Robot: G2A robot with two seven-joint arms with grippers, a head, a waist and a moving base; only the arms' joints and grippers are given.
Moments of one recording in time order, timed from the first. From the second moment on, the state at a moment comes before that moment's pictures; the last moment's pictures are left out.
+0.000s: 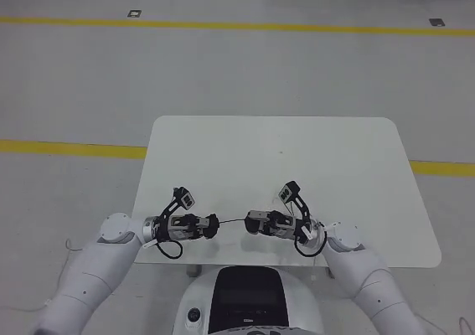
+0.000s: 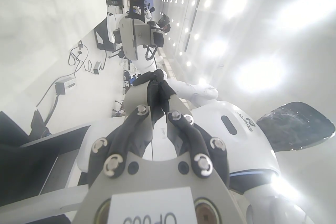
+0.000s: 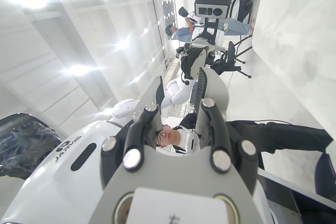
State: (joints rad) left arm 1.29 -1.06 -1.07 -1.15 -0.79 -0.30 -1.39; right arm -1.38 -1.30 1.14 -1.17 0.57 -0.34 1.18
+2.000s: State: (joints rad) left arm 1.29 -1.06 -1.07 -1.15 -0.79 -0.30 -1.39; right arm -1.38 -1.29 1.11 -1.18 0.58 -0.34 1.14
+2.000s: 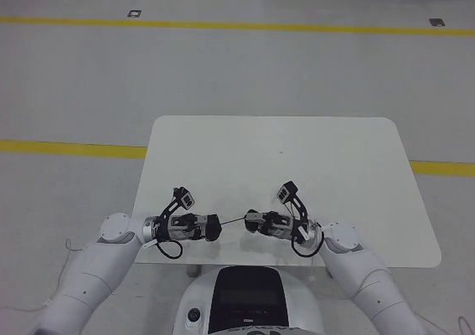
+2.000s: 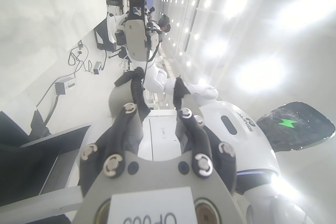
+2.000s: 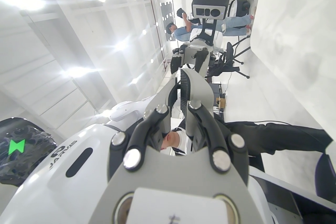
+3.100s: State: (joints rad) left arm 1.28 -1.06 -1.03 -1.20 -0.72 -0.32 -1.34; right arm -1.38 -1.30 1.05 -1.20 0.68 -0.33 1.16
